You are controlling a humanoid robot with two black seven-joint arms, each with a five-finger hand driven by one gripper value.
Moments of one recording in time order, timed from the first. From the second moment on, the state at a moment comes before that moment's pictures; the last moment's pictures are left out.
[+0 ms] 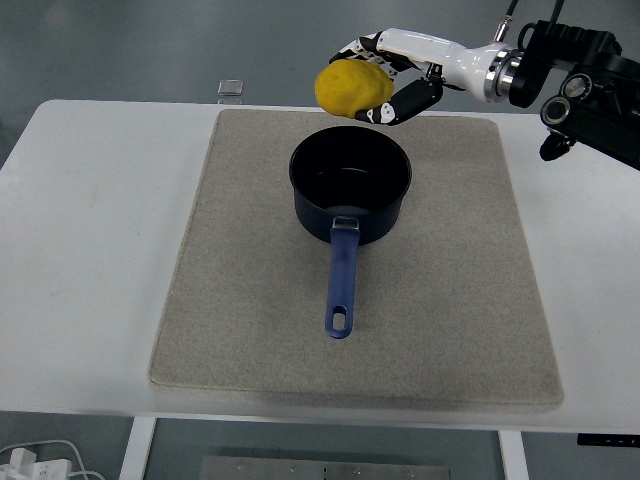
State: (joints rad) left arm -0.05 0.00 -0.08 -0.13 -0.05 -0.11 0.11; right arm 1.45 -0.35 0.00 0.95 -0.82 0.13 0.22
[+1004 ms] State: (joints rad) left arm -0.05 0.00 -0.08 -0.13 -0.06 -0.11 0.11; right arm 1.33 -0.24 -0.03 0.86 -0.84 0.13 0.23
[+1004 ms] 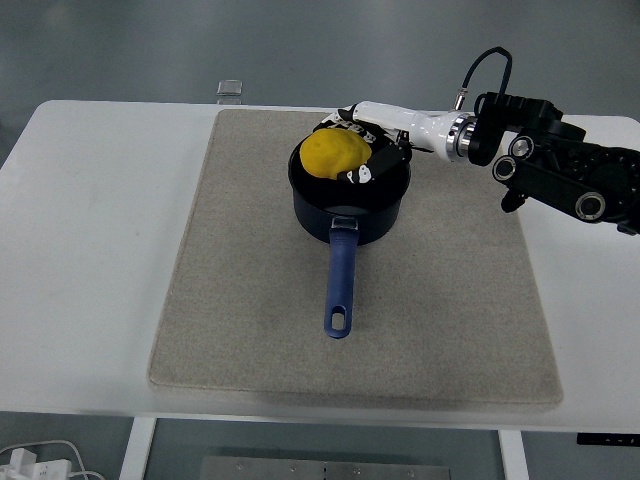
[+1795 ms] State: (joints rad) left arm -0.05 0.00 -0.08 -0.13 -0.06 -0.11 0.11; right arm 1.30 -0.26 -0.03 0.85 -0.83 0.12 0.23
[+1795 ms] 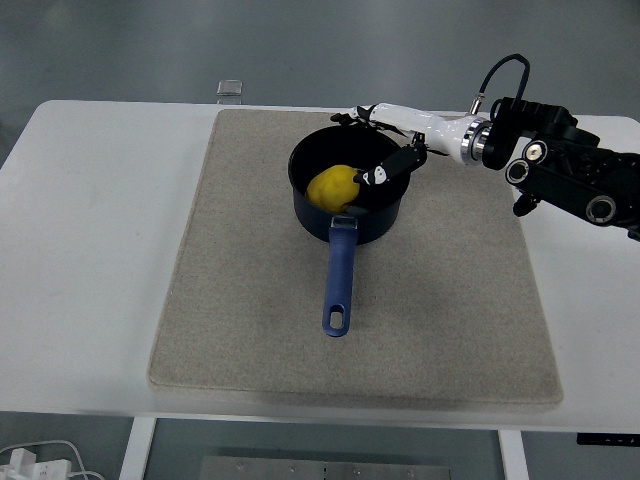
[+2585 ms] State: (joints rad) left arm -0.05 0.00 -0.08 -0.13 -0.06 -0.11 0.11; right arm 1.12 -0.45 0.22 0.64 -0.18 0.14 0.19
